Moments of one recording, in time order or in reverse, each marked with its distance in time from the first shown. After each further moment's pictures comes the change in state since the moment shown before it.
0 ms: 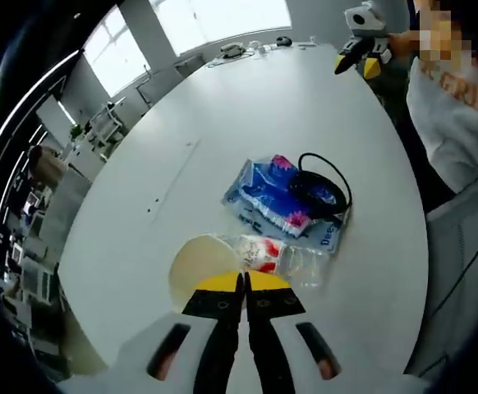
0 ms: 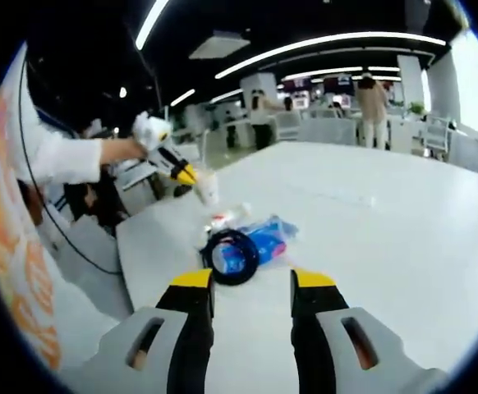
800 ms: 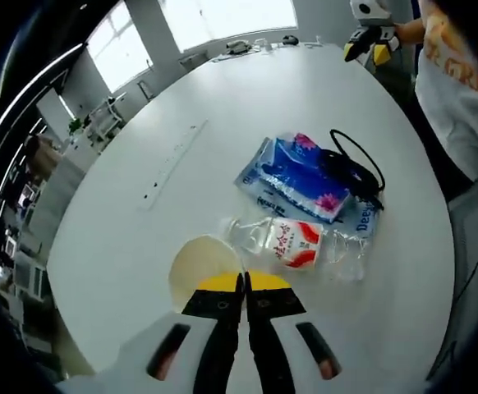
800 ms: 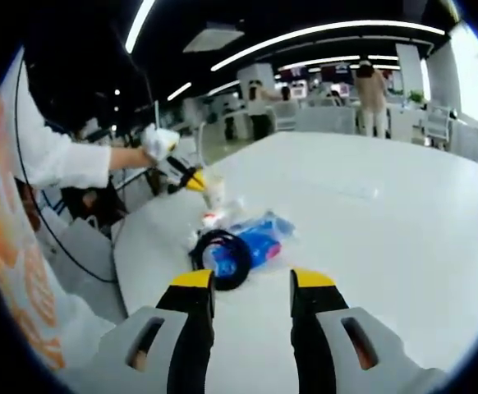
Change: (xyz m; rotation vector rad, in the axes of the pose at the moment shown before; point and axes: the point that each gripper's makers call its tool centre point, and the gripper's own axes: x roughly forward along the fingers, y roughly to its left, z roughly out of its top) left arm 0.042 0.022 -0.034 -0.012 -0.001 -0.023; right arm 0.027 -0.017 0.002 0.032 0.047 0.009
